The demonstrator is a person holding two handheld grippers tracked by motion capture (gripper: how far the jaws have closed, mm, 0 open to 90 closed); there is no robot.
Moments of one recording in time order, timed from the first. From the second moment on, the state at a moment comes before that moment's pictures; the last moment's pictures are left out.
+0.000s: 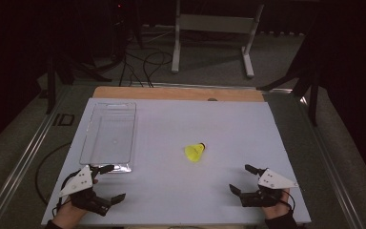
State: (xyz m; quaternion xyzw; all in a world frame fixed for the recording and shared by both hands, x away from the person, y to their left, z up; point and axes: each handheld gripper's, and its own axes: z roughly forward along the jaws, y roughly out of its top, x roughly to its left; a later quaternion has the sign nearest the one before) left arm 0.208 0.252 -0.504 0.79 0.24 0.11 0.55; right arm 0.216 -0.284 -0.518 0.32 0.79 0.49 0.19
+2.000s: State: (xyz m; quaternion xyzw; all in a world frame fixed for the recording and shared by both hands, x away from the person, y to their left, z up) left arm 0.300 0.162 -0.427 0.84 0.17 0.07 0.52; right arm 0.216 -0.281 -0.519 0.32 0.79 0.49 0.19
